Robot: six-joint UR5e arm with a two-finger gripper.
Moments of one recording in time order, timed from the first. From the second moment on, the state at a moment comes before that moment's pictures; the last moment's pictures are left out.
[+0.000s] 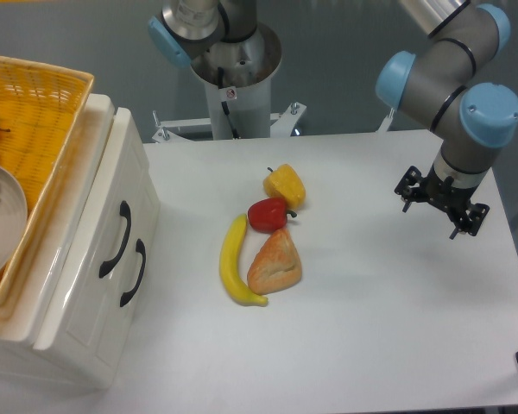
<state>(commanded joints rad) 2.83 -2.02 -1.52 -1.15 1.54 1.44</state>
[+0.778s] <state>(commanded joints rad) 2.82 -1.98 -1.57 -1.15 1.52 1.35</state>
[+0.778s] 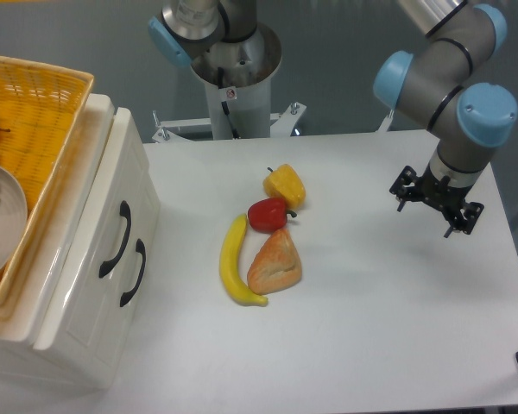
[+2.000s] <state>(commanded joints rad) 2.52 -1.82 -1.57 -1.29 1.43 0.69</state>
